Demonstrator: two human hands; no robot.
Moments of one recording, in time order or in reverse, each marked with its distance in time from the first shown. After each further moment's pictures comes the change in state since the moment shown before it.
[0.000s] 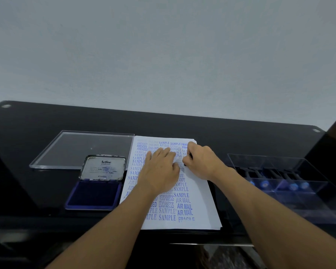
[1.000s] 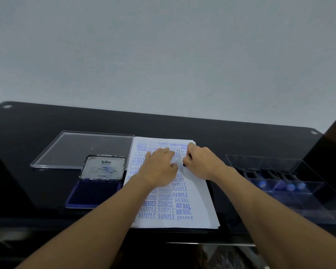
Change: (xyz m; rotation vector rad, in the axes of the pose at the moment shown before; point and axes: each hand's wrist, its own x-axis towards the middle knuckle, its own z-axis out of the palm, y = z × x) left_hand 0.009 0.000 -0.015 -0.083 -0.135 -0.031; right_hand -0.007 -0.006 -0.012 0.014 -0.088 0.060
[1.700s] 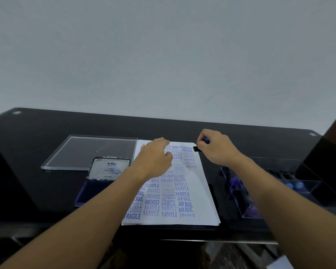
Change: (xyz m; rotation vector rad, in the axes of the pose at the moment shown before) left_hand -0.023 0.008 -0.047 -0.127 0.118 -0.061; right_hand -0.019 -0.008 -0.058 0.180 0.172 -0.001
